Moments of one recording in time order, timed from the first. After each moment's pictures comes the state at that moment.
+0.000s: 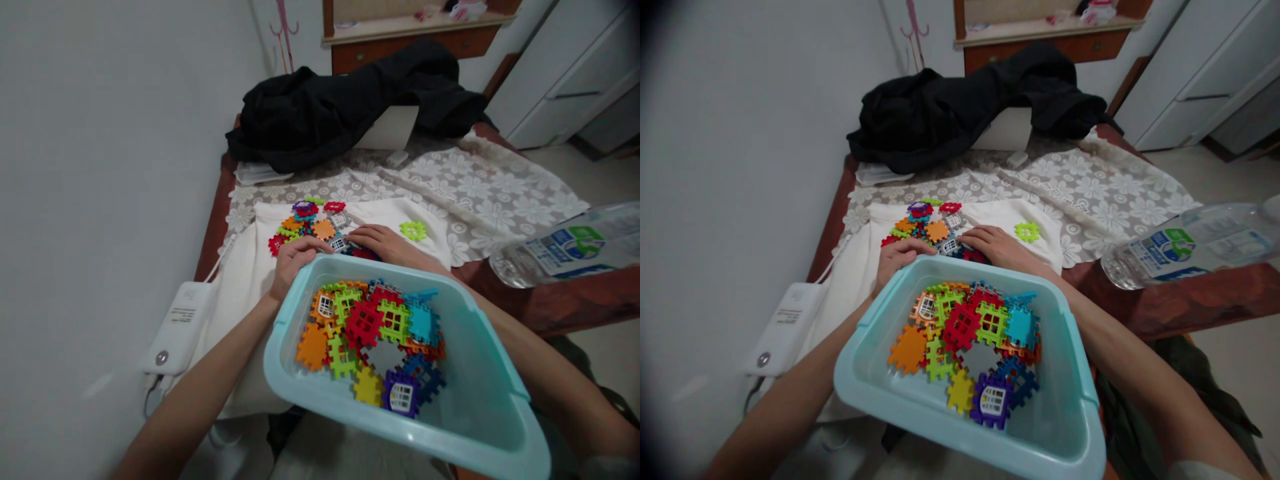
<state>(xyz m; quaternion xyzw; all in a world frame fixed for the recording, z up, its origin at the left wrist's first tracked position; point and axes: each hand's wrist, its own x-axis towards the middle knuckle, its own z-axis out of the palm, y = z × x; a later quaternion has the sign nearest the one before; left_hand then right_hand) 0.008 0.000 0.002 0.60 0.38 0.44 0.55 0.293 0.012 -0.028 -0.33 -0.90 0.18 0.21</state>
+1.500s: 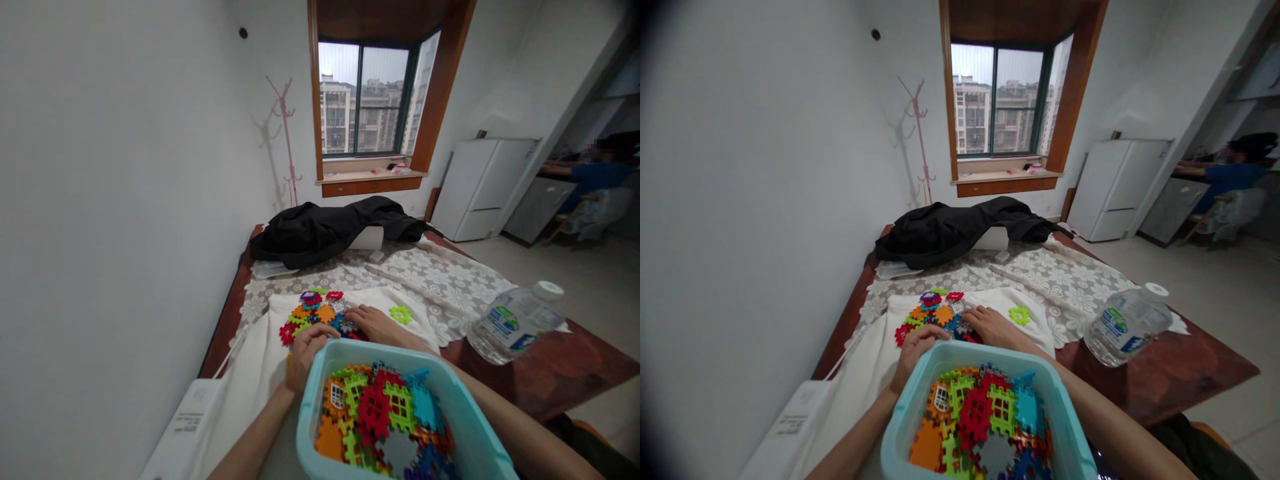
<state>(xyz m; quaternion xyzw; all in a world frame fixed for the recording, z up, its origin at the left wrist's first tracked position) -0.001 -0.004 0.004 0.64 0.37 0.44 0.51 0.254 0.026 -0.018 -0.40 -0.90 0.10 0.15</state>
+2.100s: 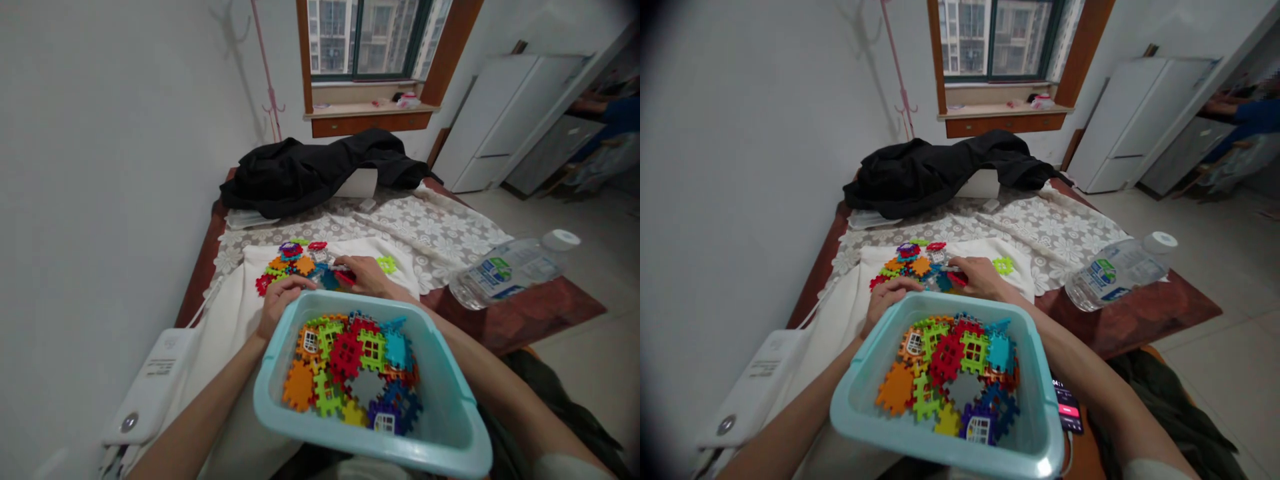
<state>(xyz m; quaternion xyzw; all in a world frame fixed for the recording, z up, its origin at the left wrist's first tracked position) 0.003 0.001 0.007 0.60 0.36 0.44 0.55 0.273 0.025 -0.024 -0.49 -0.84 0.11 0.22</state>
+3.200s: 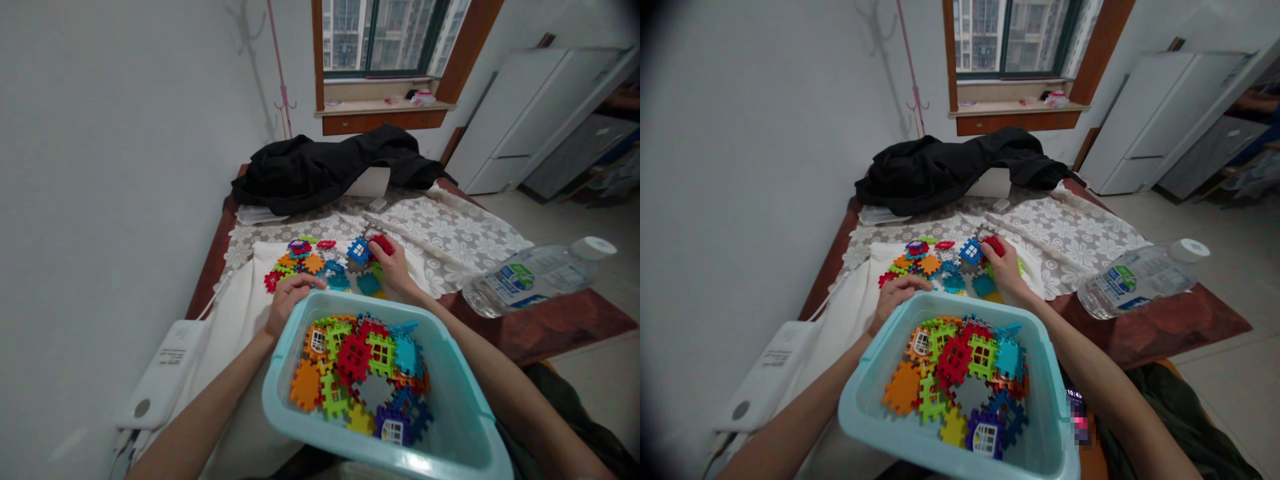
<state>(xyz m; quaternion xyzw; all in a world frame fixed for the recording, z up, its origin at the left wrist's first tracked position) 0.004 -0.001 0.004 0.61 0.37 0.44 0.55 0.281 0.039 -0.025 -0.53 -0.52 0.31 0.60</state>
